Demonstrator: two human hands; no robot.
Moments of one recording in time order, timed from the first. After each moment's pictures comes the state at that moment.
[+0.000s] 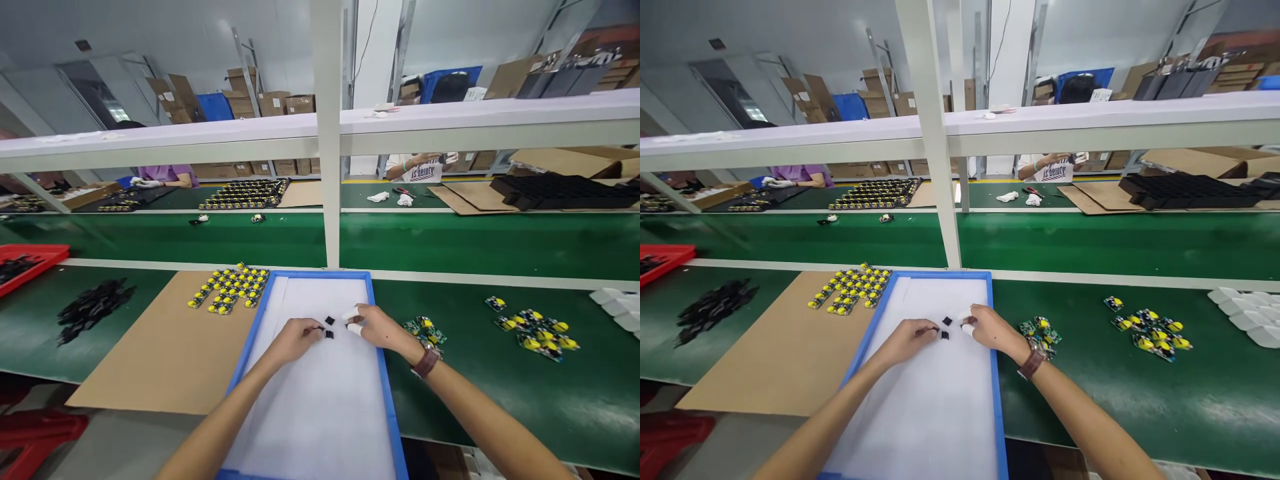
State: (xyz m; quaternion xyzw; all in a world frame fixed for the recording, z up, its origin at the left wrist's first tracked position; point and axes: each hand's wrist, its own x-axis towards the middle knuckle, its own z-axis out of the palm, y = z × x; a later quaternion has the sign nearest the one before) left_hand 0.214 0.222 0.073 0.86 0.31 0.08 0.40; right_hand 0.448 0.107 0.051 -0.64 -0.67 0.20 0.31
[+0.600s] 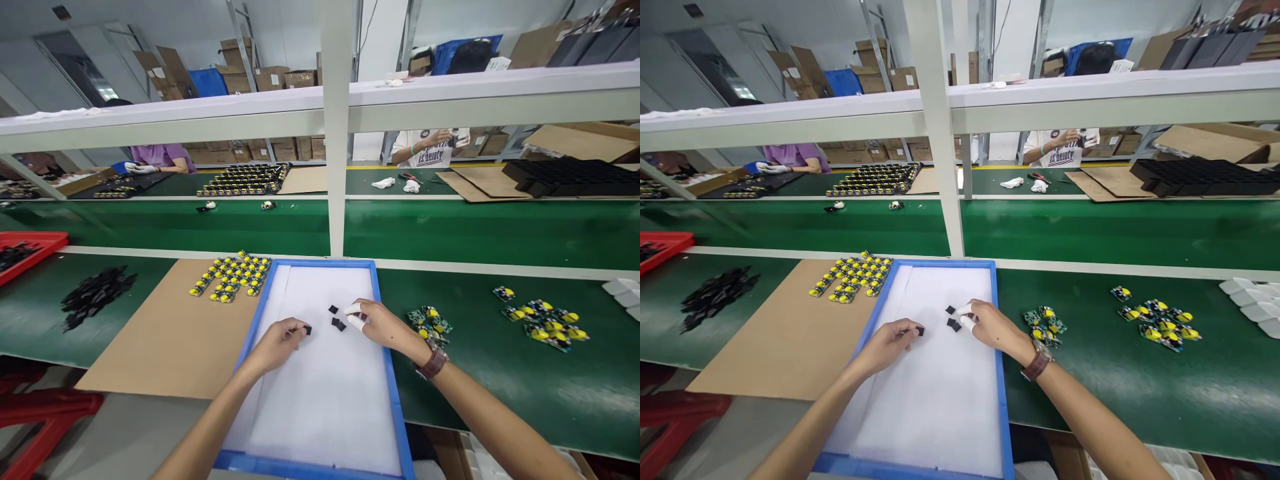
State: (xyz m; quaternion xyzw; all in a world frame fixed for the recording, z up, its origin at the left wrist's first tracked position) left_hand 0.170 0.209 0.086 0.79 0.38 0.10 0.48; right_hand 0.428 0.089 0.076 -0.61 -0.66 0.26 0.35
